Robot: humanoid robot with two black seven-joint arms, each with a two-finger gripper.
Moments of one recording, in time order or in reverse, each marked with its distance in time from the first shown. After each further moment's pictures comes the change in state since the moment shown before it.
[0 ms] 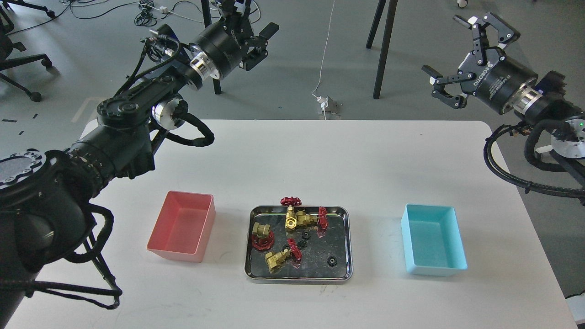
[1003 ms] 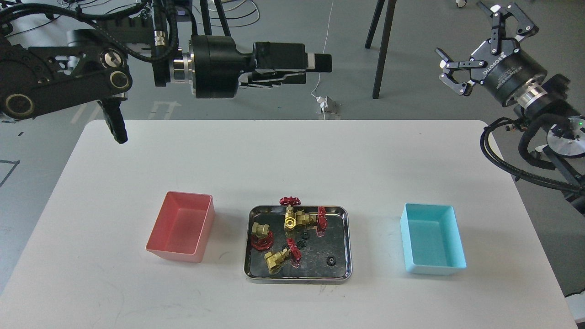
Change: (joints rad) left arm -0.582 0.527 0.729 -1.017 0.607 0.193 0.000; right arm -0.053 0.094 0.211 -0.054 -0.001 0.000 -0.008
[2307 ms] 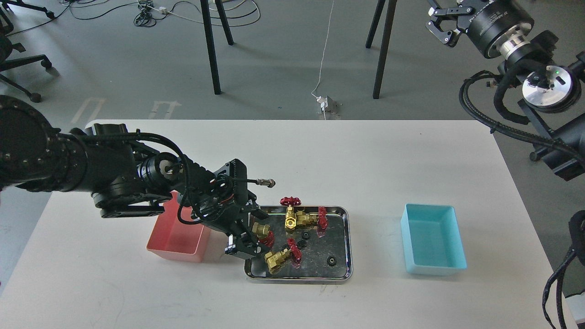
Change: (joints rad) left arm 0.289 -0.443 0.570 0.303 0.660 0.522 0.000; right arm 0.194 0.118 0.039 -0.113 0.001 -0.159 -0.003
